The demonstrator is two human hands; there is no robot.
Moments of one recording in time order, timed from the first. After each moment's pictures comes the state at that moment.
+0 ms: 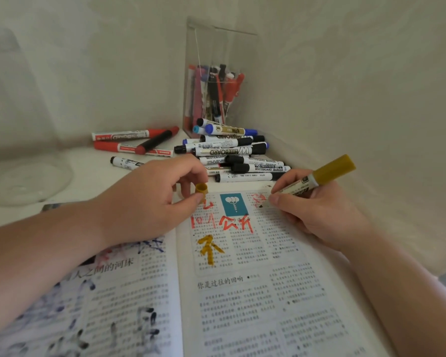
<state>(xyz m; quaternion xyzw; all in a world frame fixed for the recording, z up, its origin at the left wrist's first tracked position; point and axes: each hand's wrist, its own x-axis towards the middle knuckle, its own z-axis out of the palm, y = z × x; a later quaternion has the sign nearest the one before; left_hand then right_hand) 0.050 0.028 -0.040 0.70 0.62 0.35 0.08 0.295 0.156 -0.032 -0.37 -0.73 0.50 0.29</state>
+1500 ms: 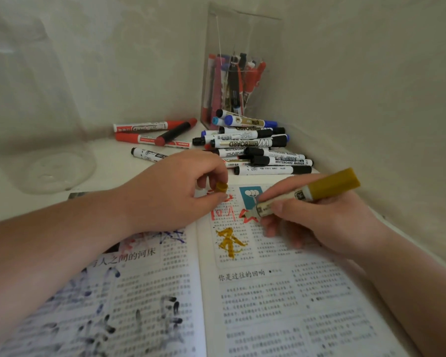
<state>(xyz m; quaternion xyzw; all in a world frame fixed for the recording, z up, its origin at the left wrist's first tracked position) 0.045 0.032 -0.045 0.72 0.62 0.30 0.06 0.276 0.115 -0.021 -0.30 -0.75 0.55 0.23</state>
